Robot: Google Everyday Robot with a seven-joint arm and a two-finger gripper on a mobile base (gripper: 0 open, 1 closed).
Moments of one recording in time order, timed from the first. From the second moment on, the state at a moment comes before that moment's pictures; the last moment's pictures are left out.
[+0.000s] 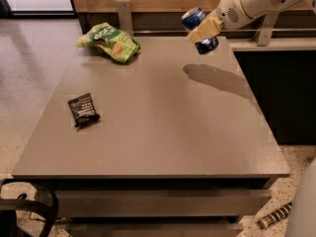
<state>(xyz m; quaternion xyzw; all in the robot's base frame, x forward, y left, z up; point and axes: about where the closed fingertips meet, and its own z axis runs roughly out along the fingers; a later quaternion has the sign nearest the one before) 0.725 -0.140 0.952 -0.43 0.80 0.12 0.41</state>
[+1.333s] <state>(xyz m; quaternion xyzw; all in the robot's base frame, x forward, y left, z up) 0.725 -0.143 0.880 -0.48 0.84 0.06 0.24</state>
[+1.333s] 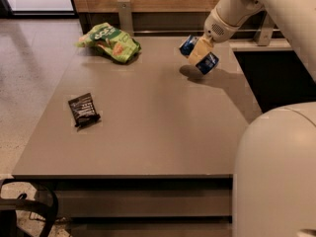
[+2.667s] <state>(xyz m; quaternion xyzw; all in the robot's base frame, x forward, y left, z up) 0.733 -0.132 0.829 -0.50 0.85 0.08 0.16</state>
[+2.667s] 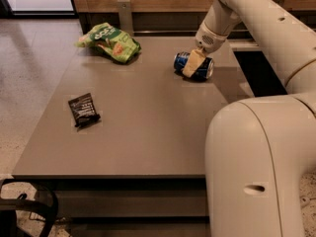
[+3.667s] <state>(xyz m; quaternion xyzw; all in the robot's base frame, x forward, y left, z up) 0.734 -0.131 0.828 -0.50 0.84 0.08 0.16</state>
